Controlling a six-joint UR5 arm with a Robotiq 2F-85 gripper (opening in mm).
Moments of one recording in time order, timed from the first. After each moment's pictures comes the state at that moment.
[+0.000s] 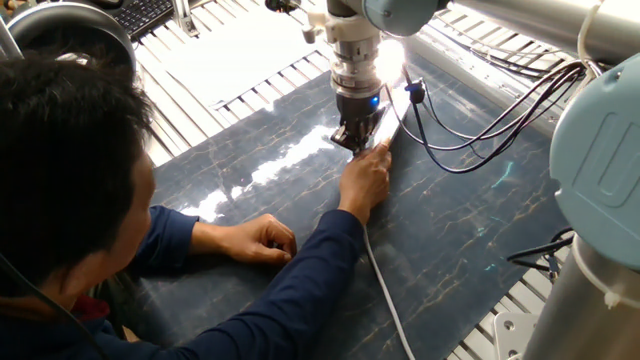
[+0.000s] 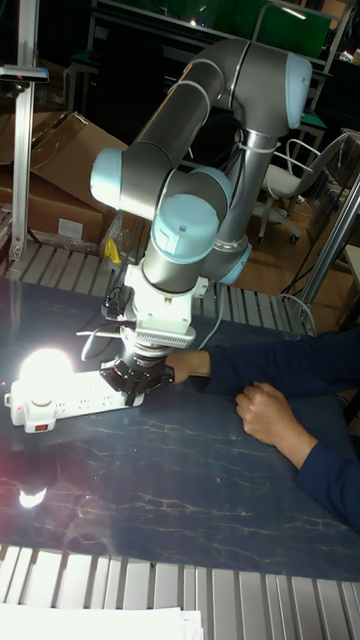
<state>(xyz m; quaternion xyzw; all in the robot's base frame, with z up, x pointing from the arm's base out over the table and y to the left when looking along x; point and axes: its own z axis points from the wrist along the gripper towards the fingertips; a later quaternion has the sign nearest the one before) 0.486 -0.045 0.031 0.05 -0.99 0.01 0.12</state>
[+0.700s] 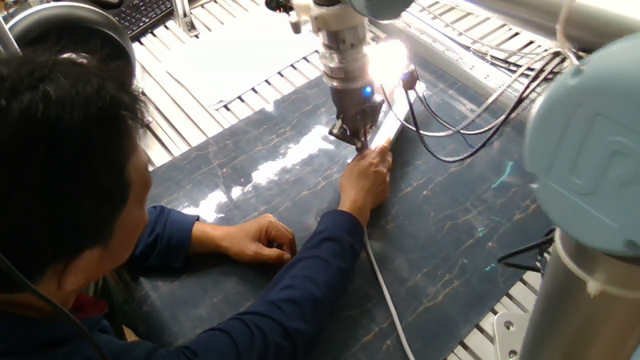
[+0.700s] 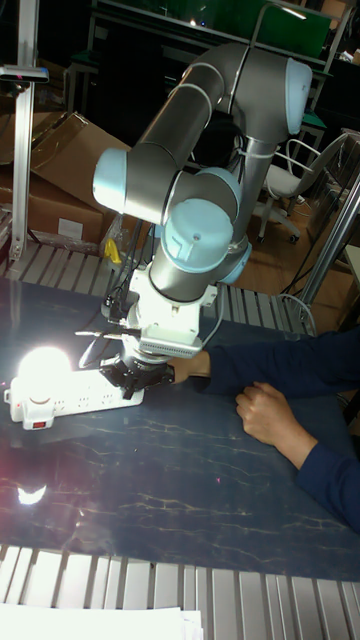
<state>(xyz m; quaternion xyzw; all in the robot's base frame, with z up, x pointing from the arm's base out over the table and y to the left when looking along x) 0.519 -0.046 0.044 0.05 -0.99 0.03 0.12</state>
